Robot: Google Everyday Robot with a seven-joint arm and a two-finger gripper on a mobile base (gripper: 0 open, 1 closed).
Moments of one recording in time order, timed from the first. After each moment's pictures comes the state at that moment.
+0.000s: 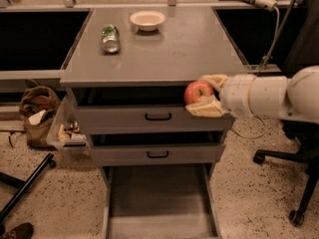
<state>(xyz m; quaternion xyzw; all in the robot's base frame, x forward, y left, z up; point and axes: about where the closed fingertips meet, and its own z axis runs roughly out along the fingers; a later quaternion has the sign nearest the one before) 0.566 -0.129 0.850 -0.51 0.68 0.10 0.51</state>
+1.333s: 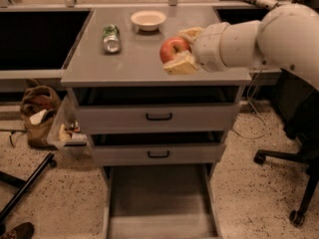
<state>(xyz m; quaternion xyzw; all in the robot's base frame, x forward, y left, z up) 0.615 -0.059 0.953 -0.54 0.64 0.05 0.54</state>
